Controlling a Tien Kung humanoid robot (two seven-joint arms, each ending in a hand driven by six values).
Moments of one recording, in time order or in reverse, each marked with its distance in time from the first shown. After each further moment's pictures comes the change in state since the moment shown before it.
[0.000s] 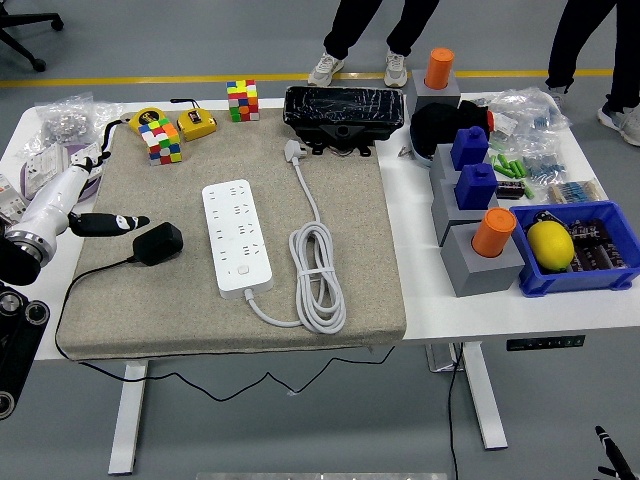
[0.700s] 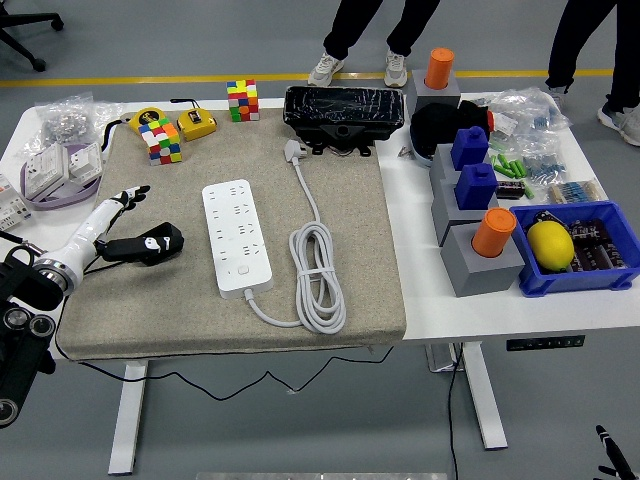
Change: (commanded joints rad) left arm 0.011 -0.014 0.032 0.090 -0.198 -0.080 -0.082; right arm 0.004 -0.001 -0.003 0.000 0.008 -0.007 0.001
